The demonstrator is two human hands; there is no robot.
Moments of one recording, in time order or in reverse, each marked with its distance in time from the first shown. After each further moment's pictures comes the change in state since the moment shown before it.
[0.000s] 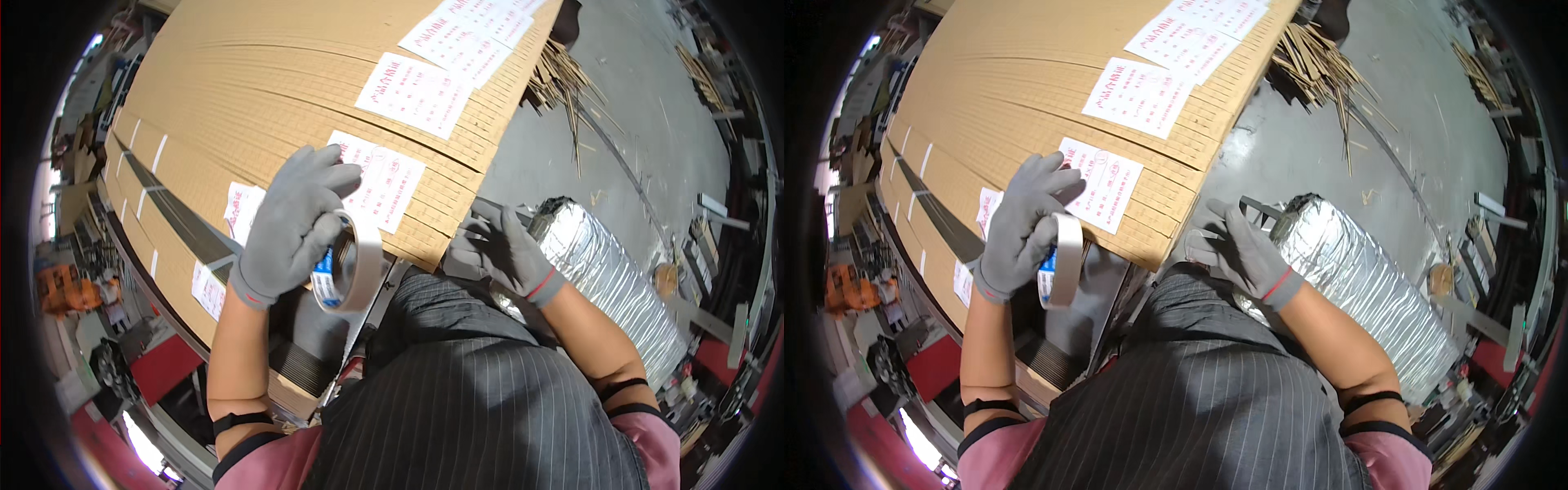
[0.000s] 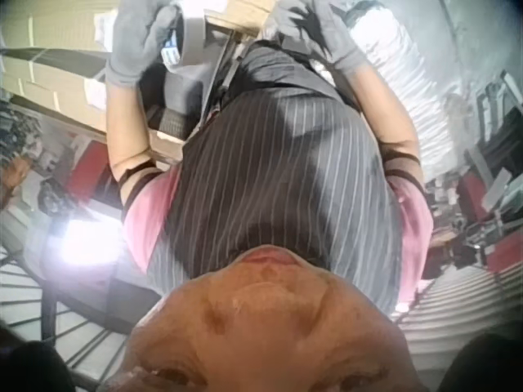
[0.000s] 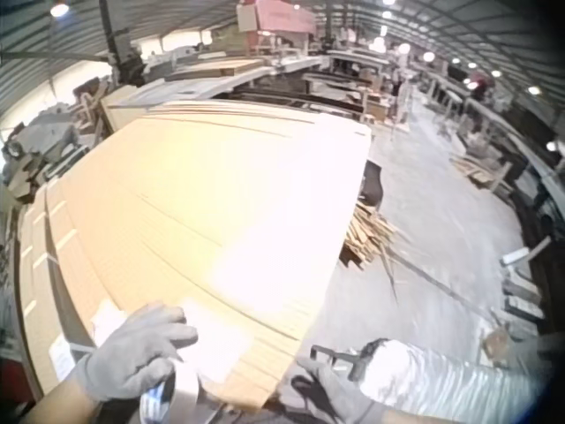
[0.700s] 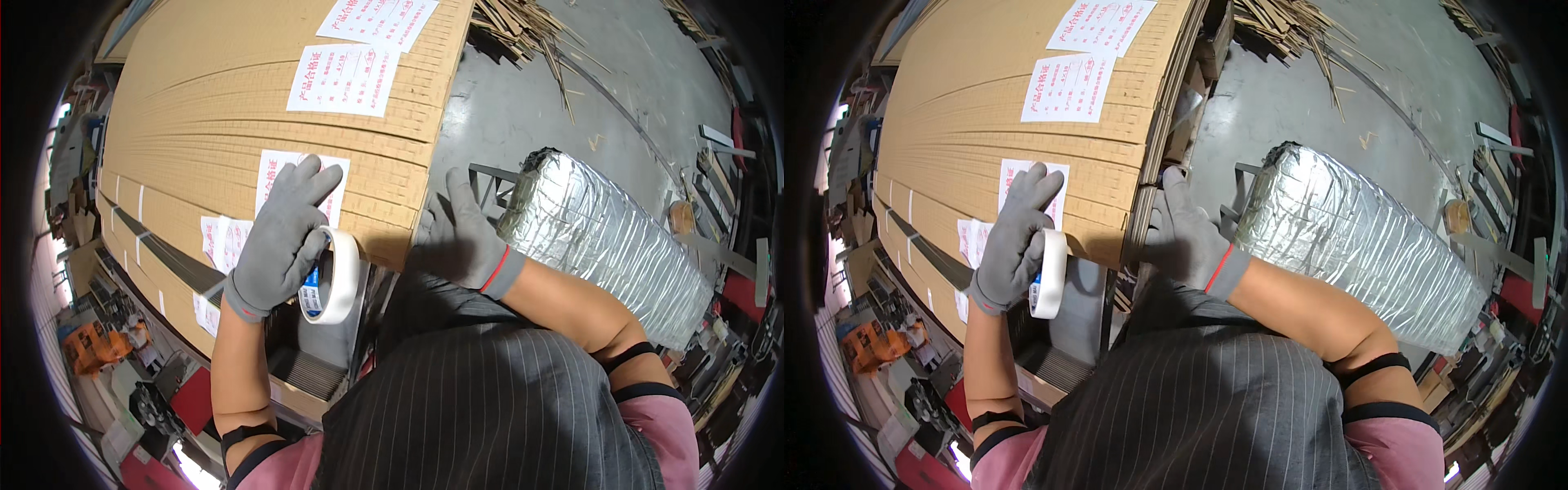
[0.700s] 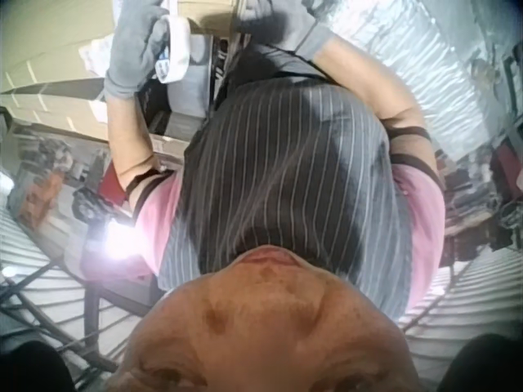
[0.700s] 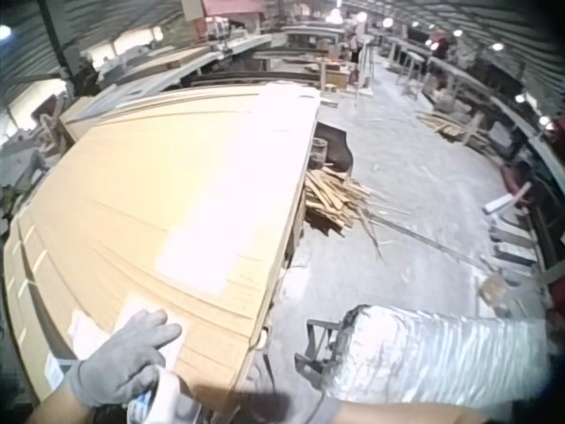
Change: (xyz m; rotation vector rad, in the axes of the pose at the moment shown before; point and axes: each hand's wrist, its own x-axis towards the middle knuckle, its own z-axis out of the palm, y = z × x) left_hand 0.012 0.006 0.026 0.030 -0.170 0.021; right_hand 0.009 -0.024 0.075 0.817 -0.328 0.125
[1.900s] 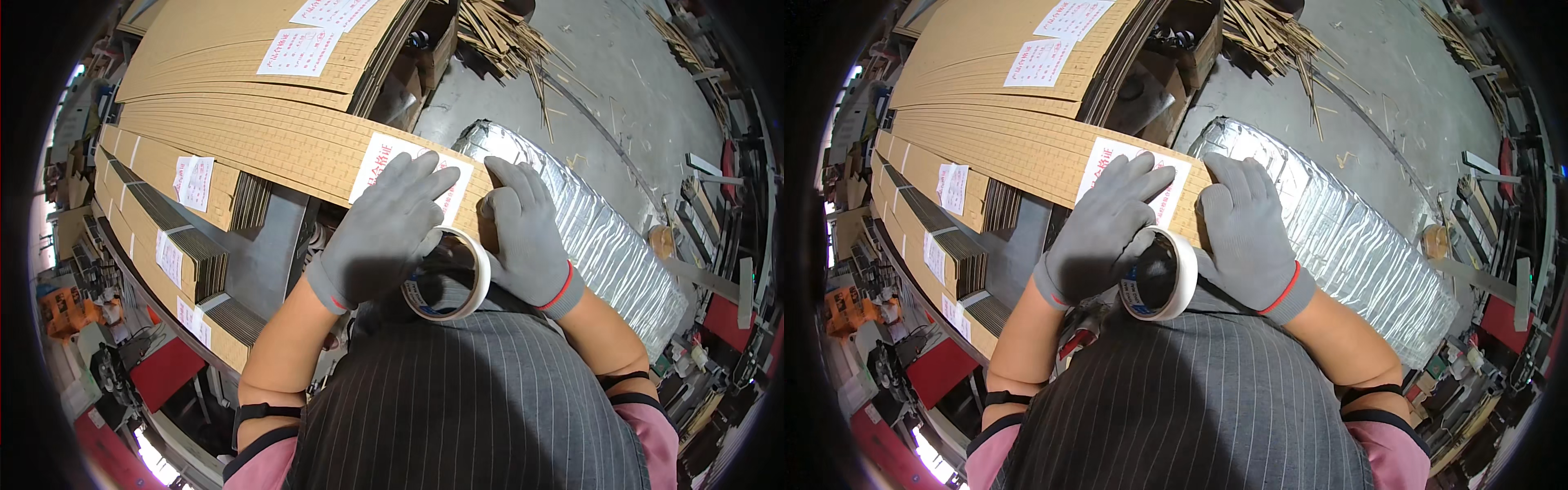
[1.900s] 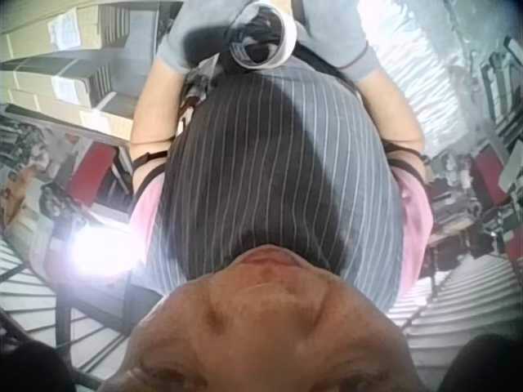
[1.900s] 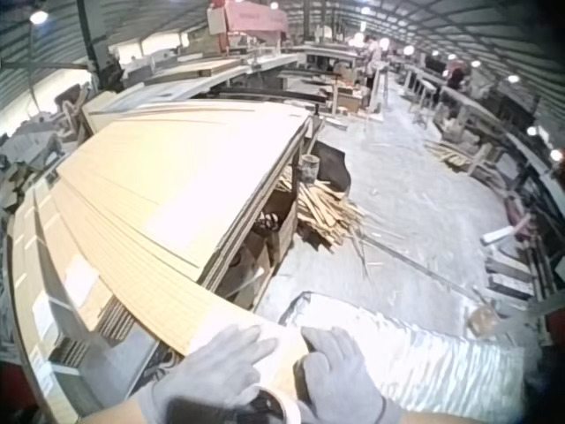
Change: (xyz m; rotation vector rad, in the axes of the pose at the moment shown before) left_hand 0.061 0.139 0.127 0.019 0.181 0.193; right_hand -0.171 -0.063 0.036 -2.479 0.232 -0.723
